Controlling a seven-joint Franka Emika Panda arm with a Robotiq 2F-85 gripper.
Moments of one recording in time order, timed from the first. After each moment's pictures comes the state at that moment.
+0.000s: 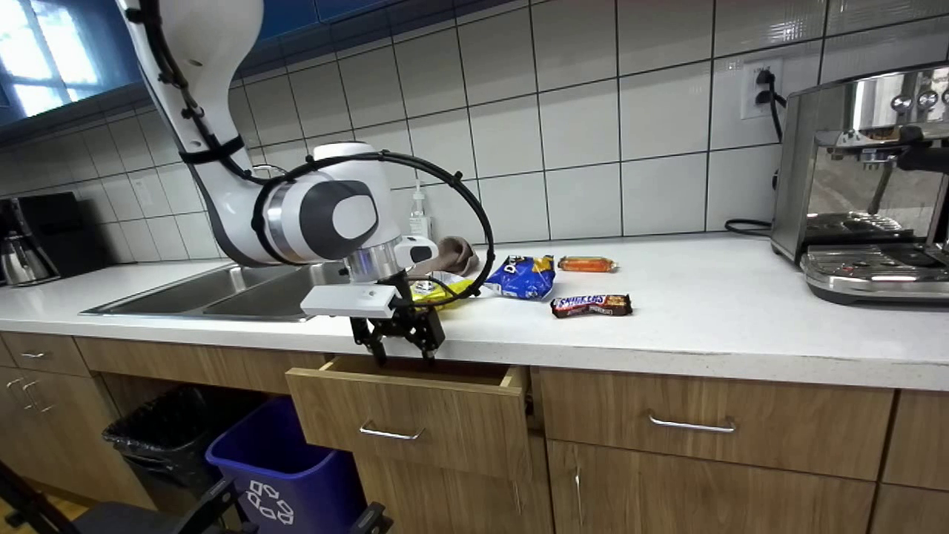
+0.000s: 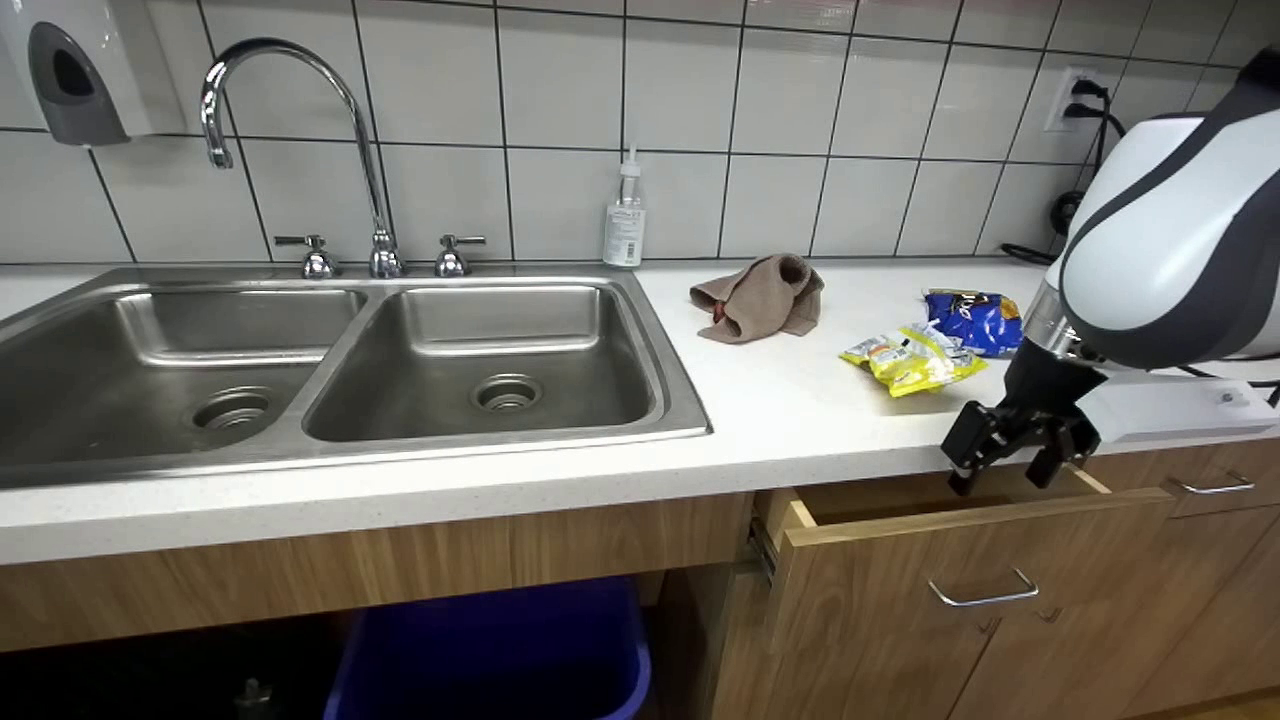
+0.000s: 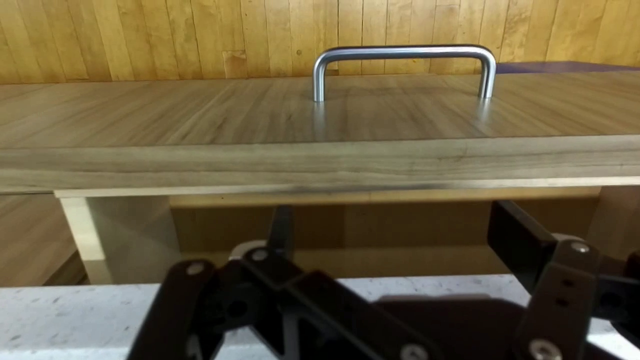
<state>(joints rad) 0.03 0.30 -0.06 -2.56 0.04 2.96 -0.08</state>
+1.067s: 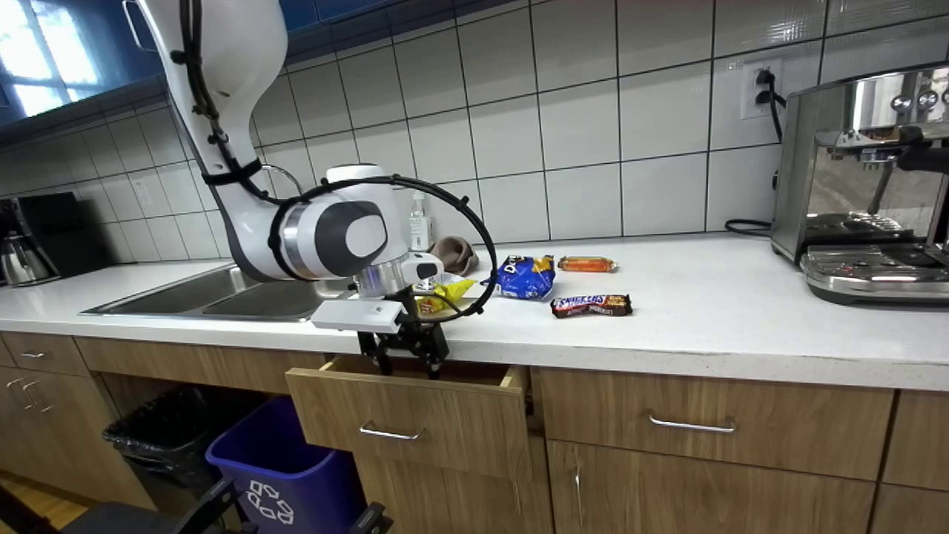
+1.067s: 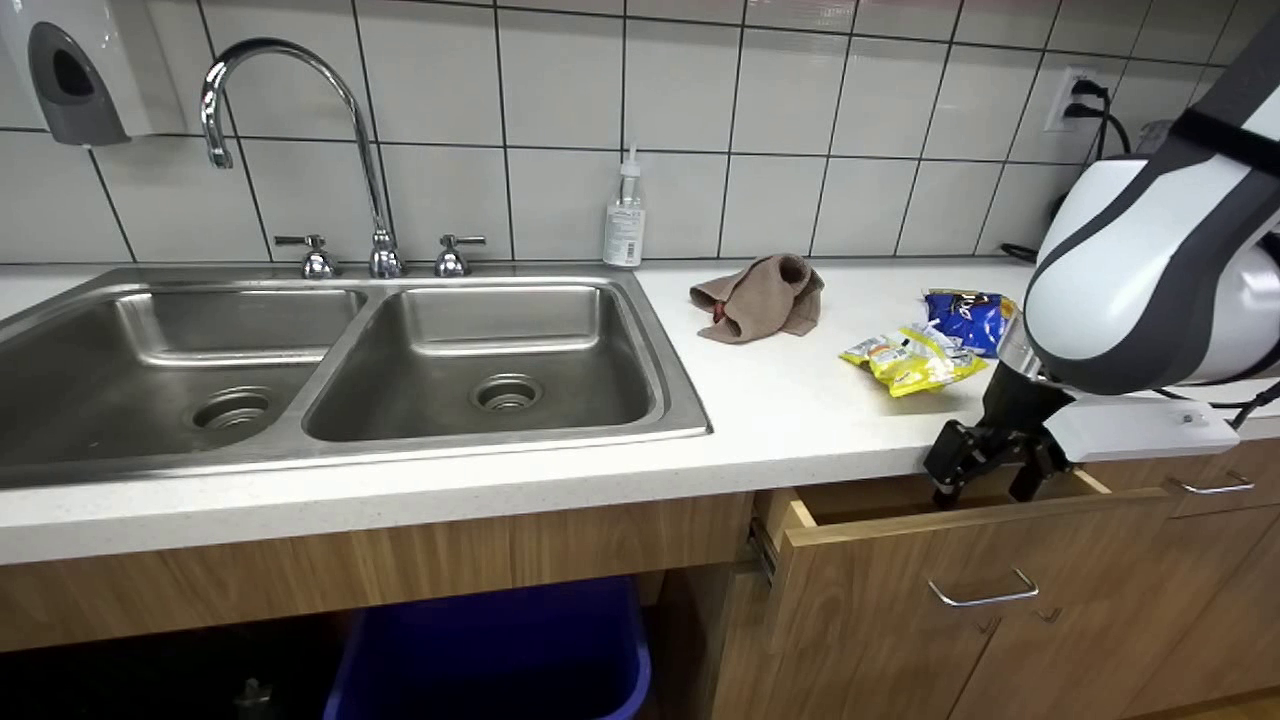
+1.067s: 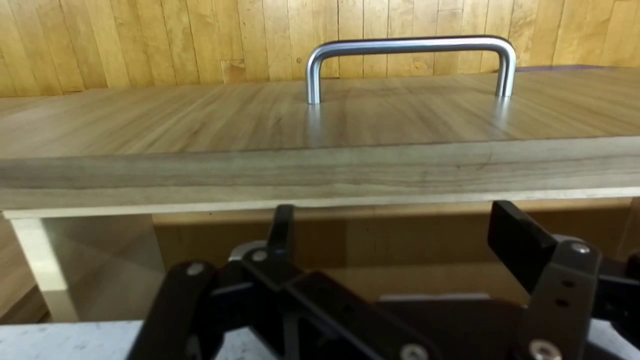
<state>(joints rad) 0.03 0.40 -0.05 -2.50 0.04 2.97 -0.05</state>
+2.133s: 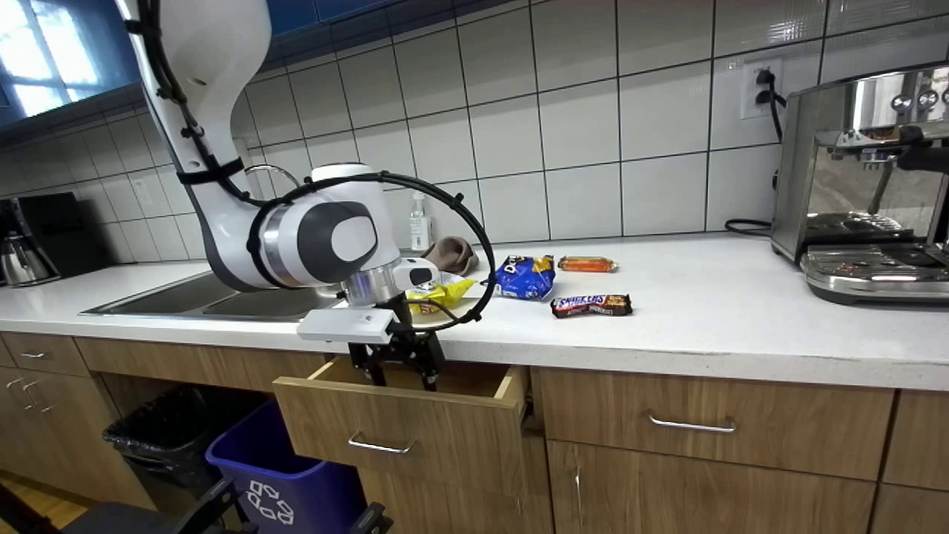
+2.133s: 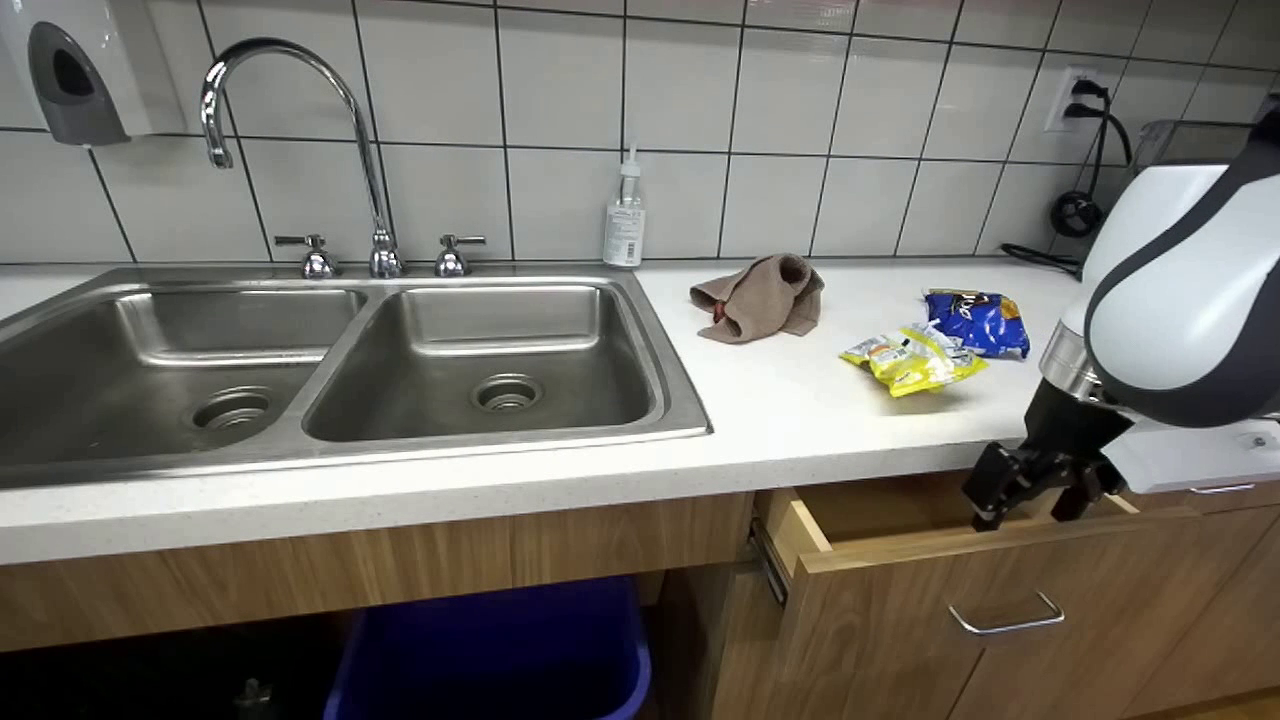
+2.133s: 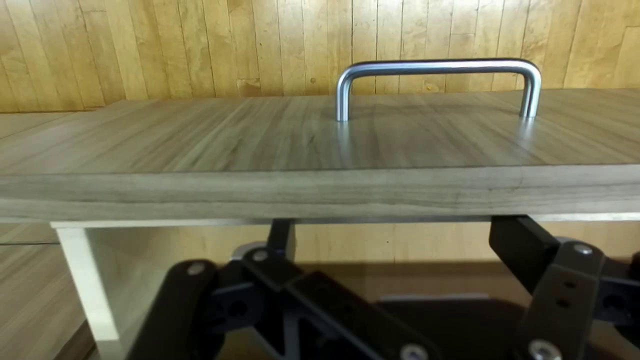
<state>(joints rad) 0.05 0.34 -0.10 -2.61 -0.01 3.00 -0.04</state>
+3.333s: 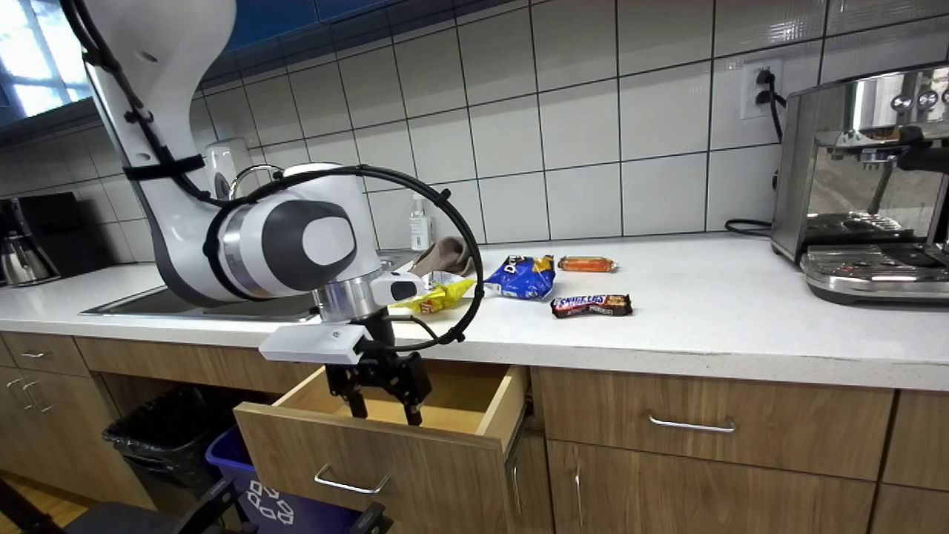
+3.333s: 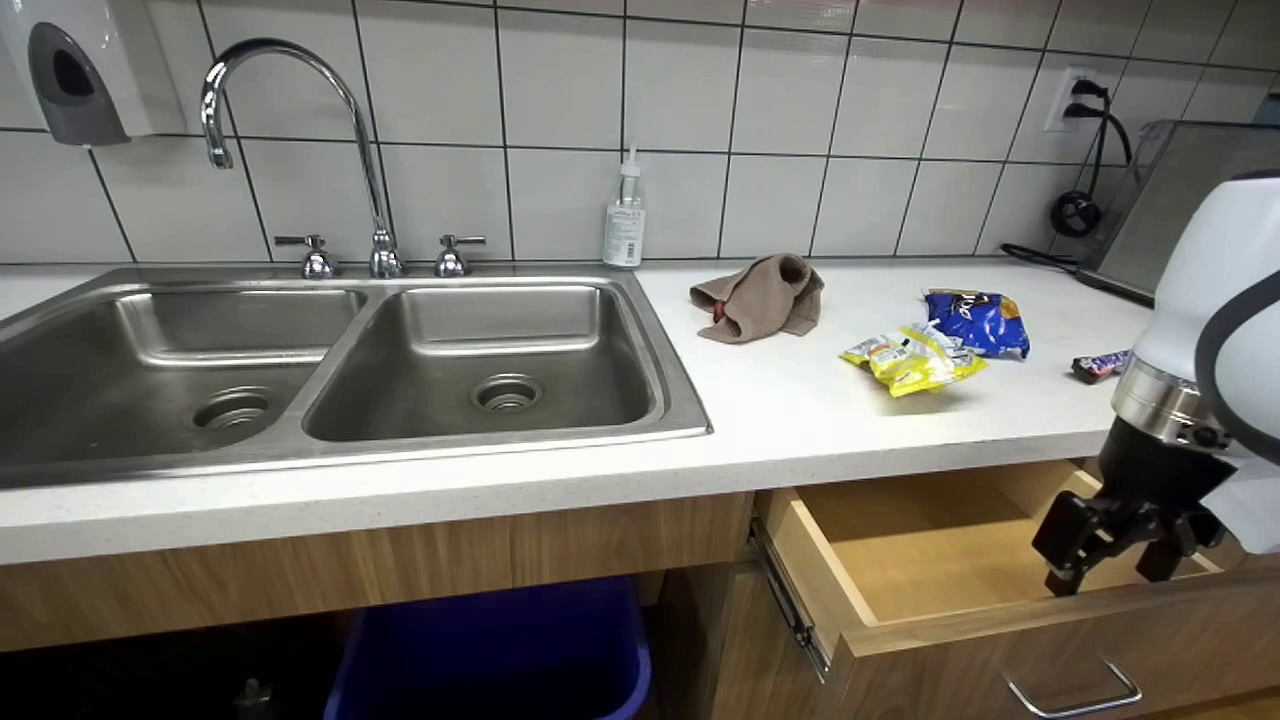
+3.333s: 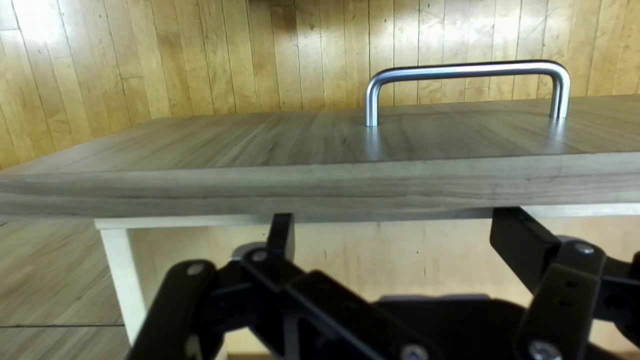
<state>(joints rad) 0.15 0.25 -0.23 -2.77 -0.10 2.98 0.05</state>
